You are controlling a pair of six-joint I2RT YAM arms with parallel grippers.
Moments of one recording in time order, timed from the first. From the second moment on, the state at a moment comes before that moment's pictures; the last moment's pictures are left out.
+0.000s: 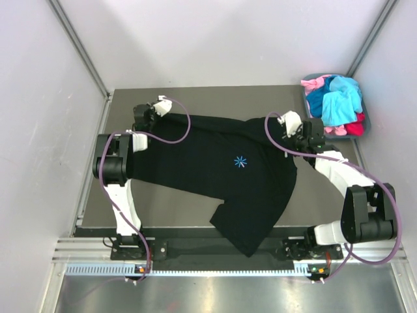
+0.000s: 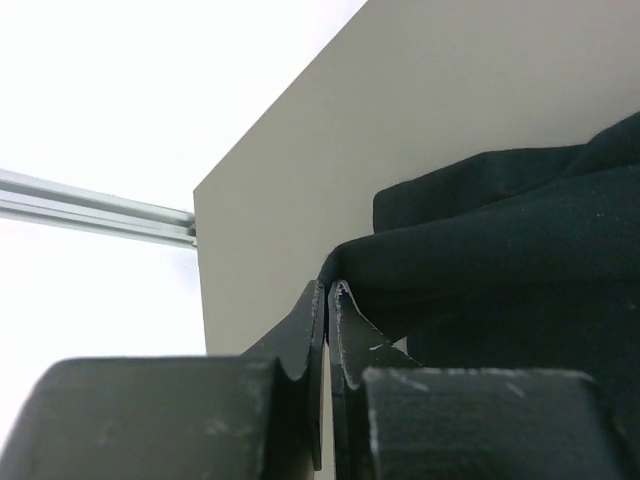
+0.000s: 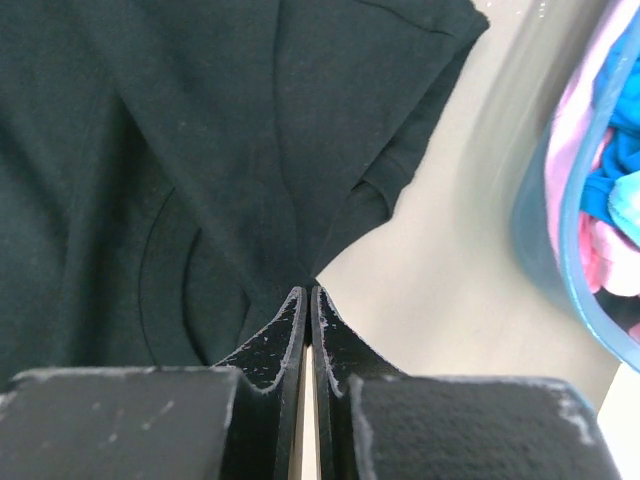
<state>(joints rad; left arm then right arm) -0.02 2.08 1.18 0.64 -0.04 0.79 0.11 1.39 0.83 -0.15 -0.08 -0.47</state>
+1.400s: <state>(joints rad) 0.02 1.93 1.10 0.34 0.03 0.72 0.12 1.37 0.80 -0.25 -0.21 -0.49</state>
